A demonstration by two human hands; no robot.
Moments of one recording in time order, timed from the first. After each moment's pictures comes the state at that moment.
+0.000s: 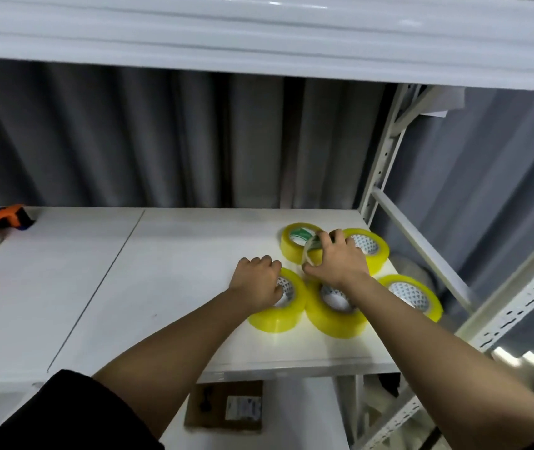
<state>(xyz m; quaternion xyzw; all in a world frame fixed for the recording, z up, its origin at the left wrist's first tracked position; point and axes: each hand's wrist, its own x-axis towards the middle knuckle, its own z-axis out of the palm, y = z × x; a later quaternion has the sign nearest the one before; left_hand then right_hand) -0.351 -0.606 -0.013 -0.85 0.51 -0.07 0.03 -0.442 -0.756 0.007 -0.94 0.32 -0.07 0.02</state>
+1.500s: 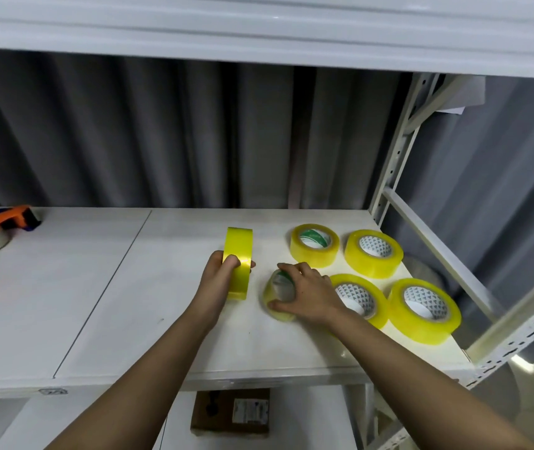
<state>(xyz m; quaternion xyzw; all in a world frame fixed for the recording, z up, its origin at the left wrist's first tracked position) -0.341 -0.544 0.008 -0.68 0.15 0.19 -0.69 -0.423 -0.702 -0.035 -0.97 0.20 -0.02 0.16</state>
